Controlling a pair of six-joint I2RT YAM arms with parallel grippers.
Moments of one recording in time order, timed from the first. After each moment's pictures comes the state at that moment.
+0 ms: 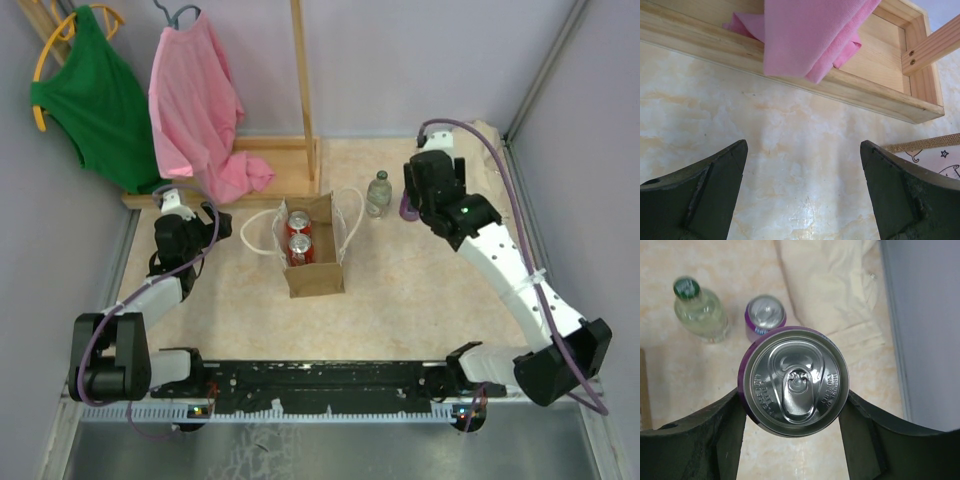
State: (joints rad) left arm -0.01 1.25 0.46 0.49 0.04 -0.41; right arm 0.48 1.24 1.35 -0.68 0.63 0.10
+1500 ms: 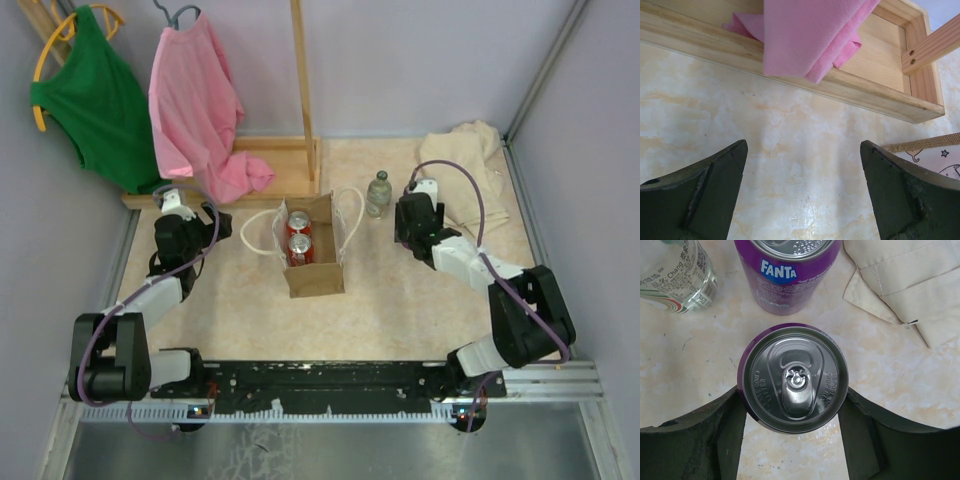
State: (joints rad) left arm -0.01 1.25 0.46 0.49 0.04 -0.40; right arm 0.37 1.44 0.80 -0.11 0.45 0.23
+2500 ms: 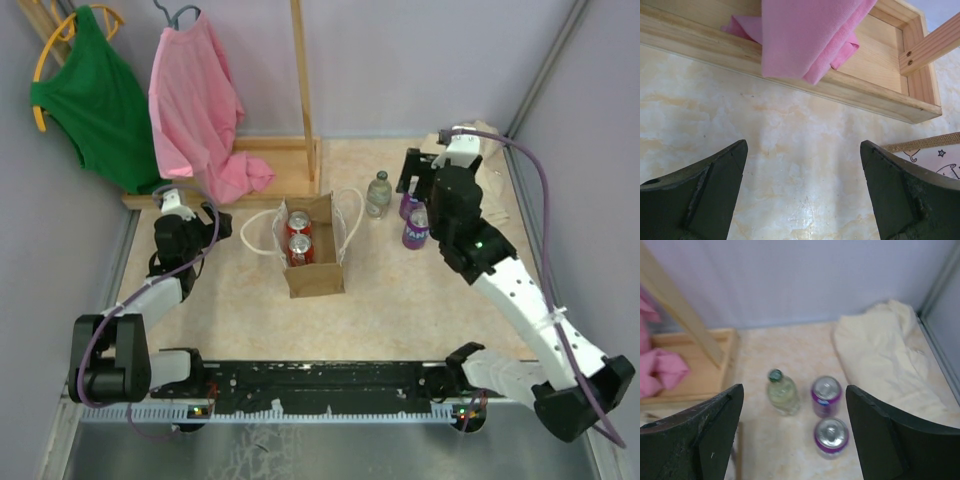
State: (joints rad) left arm -0.01 1.24 0.46 0.49 0.05 -0.40; right arm 0.49 1.05 1.07 -0.20 0.57 0.17
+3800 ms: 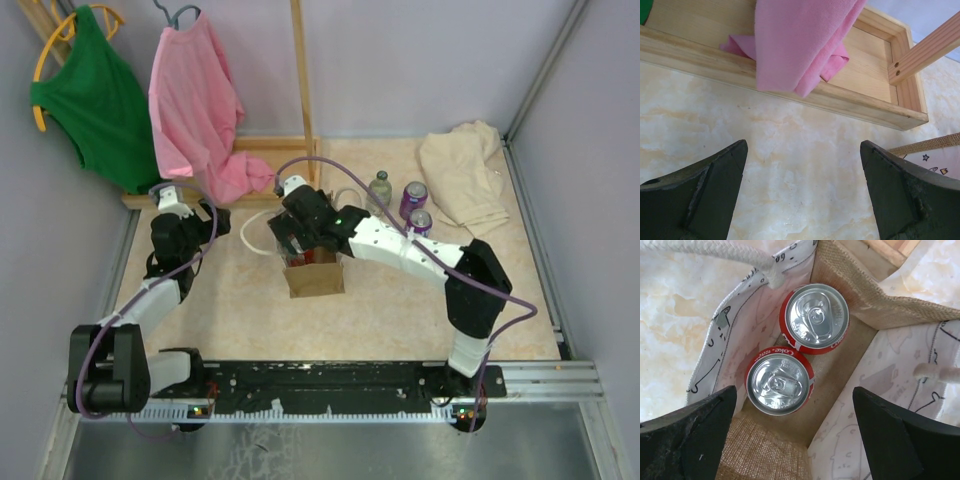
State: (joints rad) left arm -0.02 1.19 0.48 0.48 0.04 -0.39; right arm 0.95 1.75 1.47 -0.50 0.27 0.18
